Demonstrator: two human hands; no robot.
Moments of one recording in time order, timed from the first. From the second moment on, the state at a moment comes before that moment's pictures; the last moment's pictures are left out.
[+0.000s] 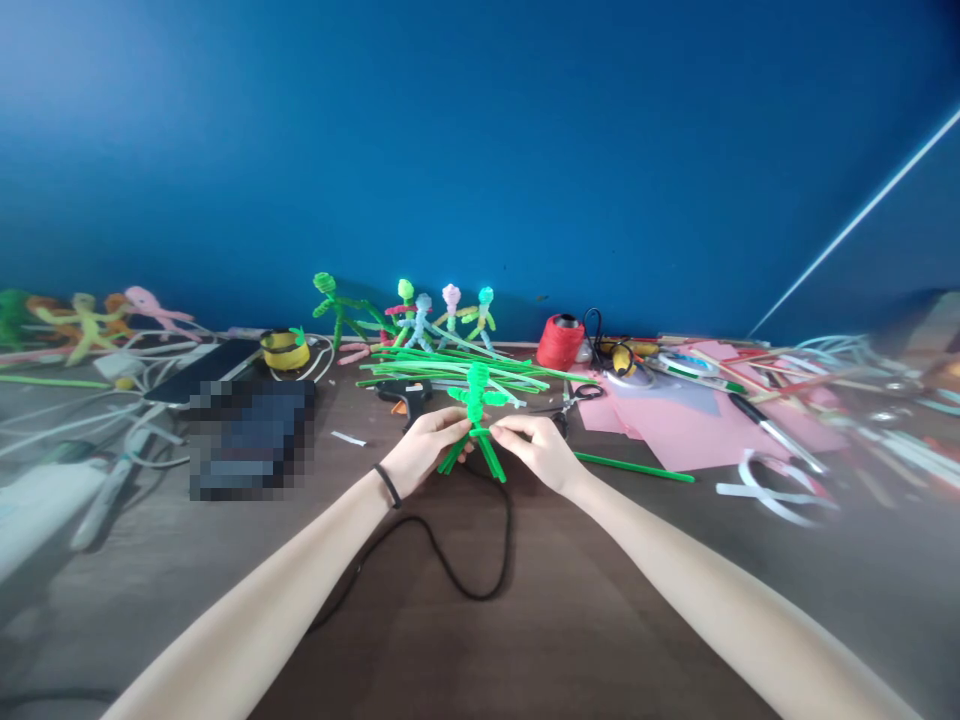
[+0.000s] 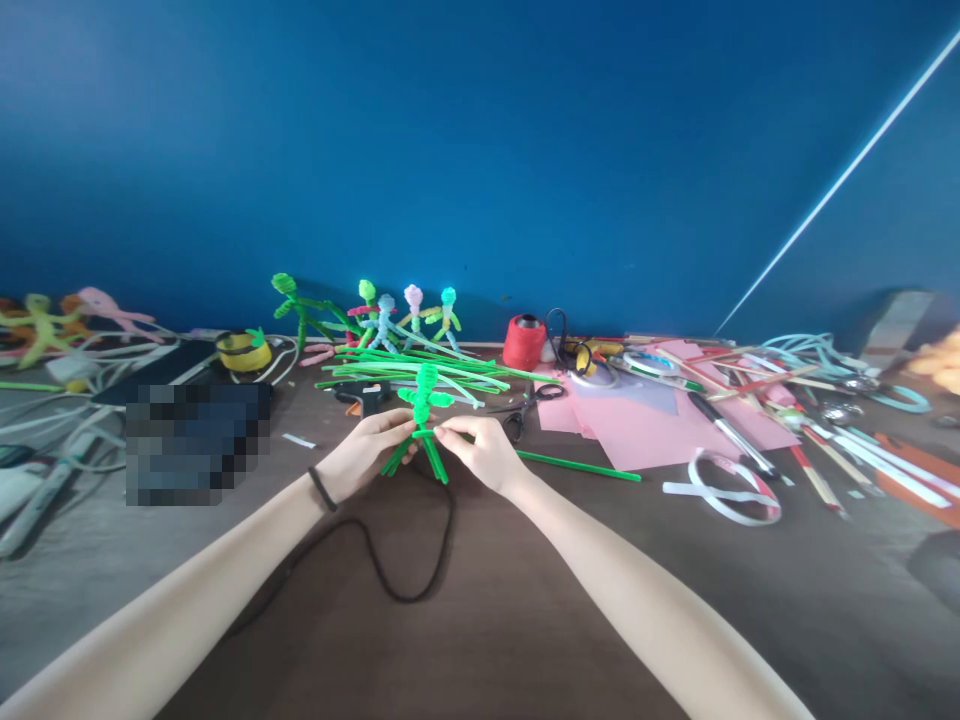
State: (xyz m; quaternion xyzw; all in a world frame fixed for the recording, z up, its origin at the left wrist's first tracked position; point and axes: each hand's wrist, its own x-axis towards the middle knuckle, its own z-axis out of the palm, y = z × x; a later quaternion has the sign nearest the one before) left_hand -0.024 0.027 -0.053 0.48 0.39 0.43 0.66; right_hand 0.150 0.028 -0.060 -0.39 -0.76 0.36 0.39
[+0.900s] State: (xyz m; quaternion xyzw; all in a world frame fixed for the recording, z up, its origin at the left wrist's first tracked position) left_hand -0.022 0.027 -0.051 0.61 0.45 0.36 0.55; right_hand 0.149 0.032 -0.065 -0.42 -0.70 0.34 0.47
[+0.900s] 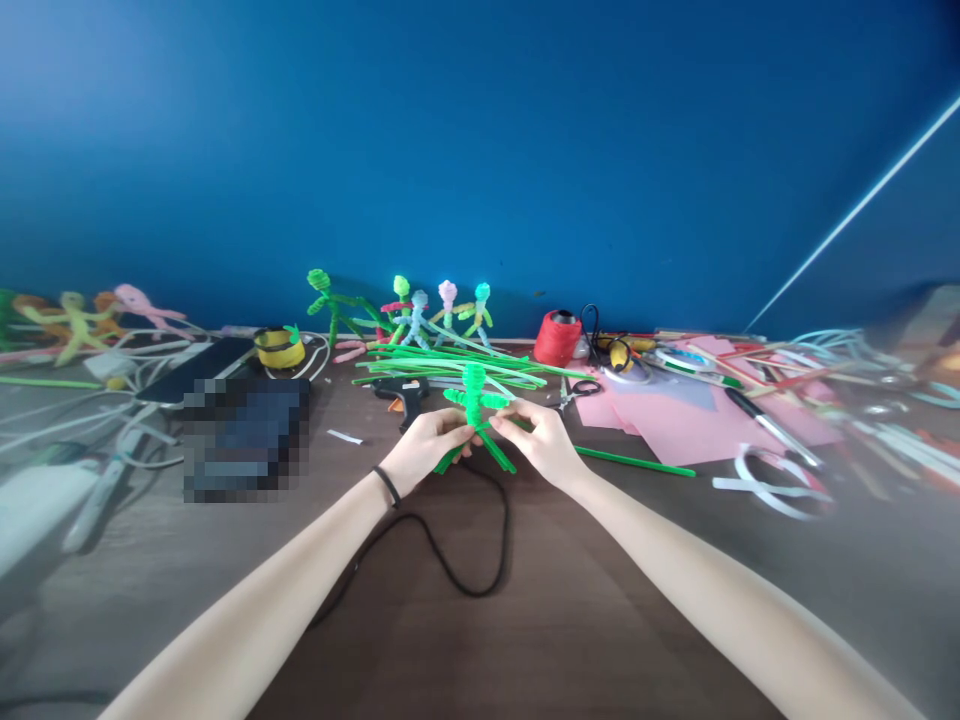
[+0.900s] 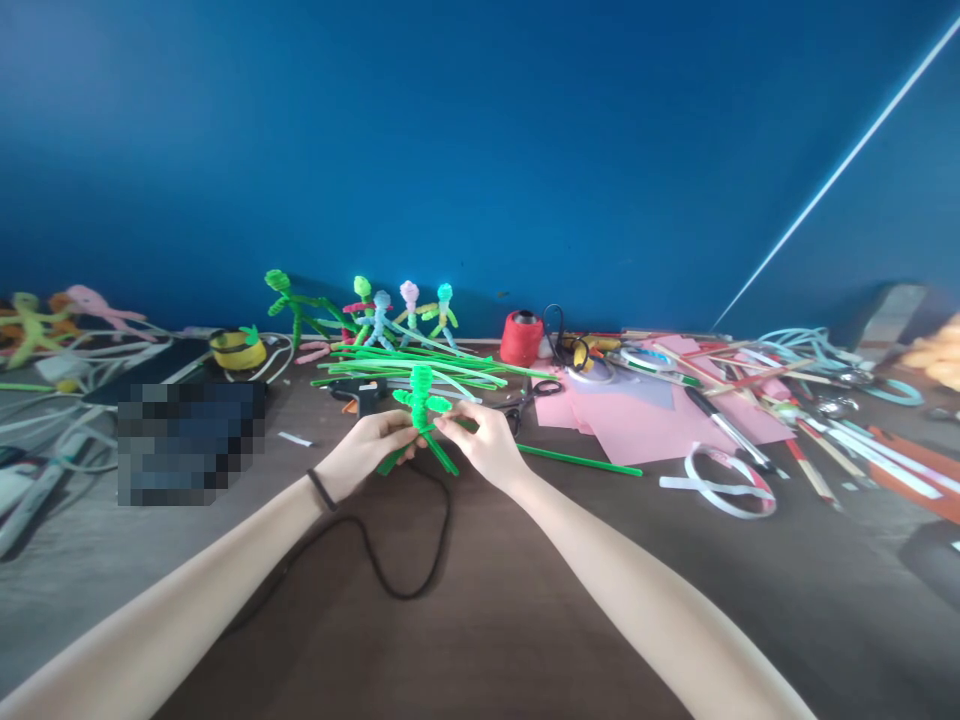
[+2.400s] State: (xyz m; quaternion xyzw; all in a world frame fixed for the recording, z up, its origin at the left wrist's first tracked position) left_hand -0.008 0.018 -0.054 0.49 0.42 0.47 0.60; right_hand 0.146 0.025 -0.068 -0.43 -0.86 0.09 0.27
